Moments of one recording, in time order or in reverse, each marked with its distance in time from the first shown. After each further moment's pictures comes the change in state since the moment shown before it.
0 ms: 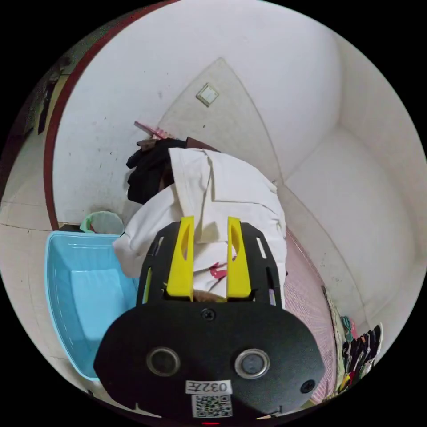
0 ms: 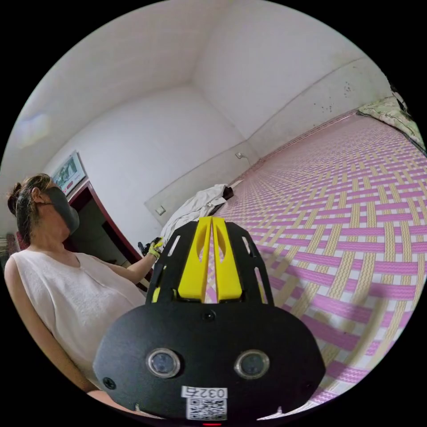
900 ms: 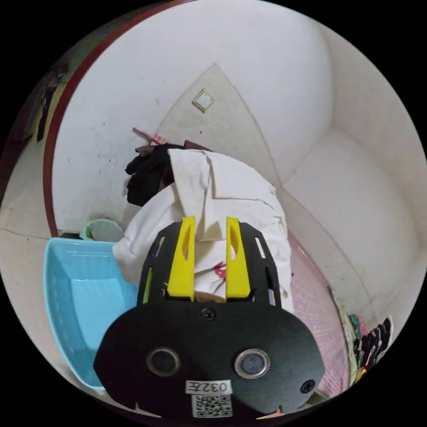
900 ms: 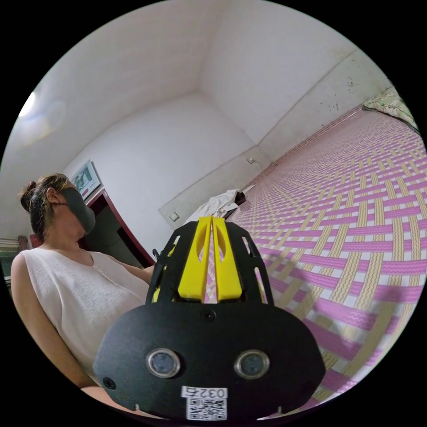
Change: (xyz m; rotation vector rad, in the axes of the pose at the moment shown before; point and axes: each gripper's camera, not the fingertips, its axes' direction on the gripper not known) left arm -0.036 -0.021 0.015 0.100 -0.070 0.119; right arm 0.033 0.019 -0.083 0.038 -0.105 0.022
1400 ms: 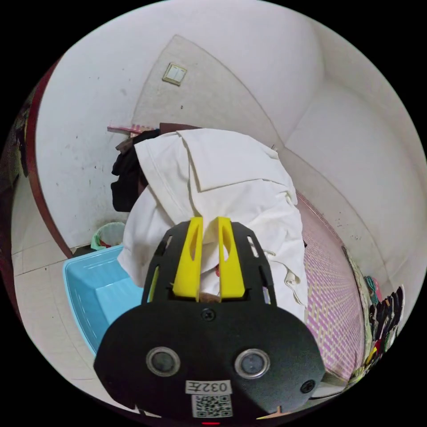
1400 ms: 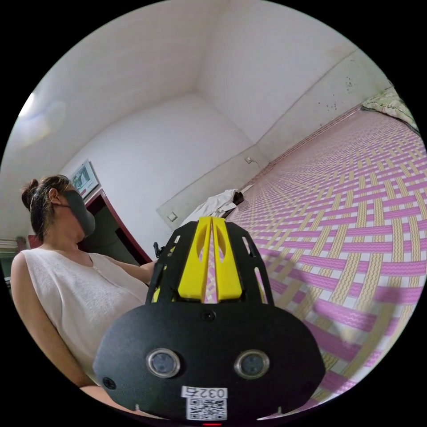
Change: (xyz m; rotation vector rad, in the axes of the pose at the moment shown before) left arm 0.051 -0.030 0.055 -0.191 0.004 0.121; right arm -0.003 0.009 -0.028 -0.001 -0.007 -0.004
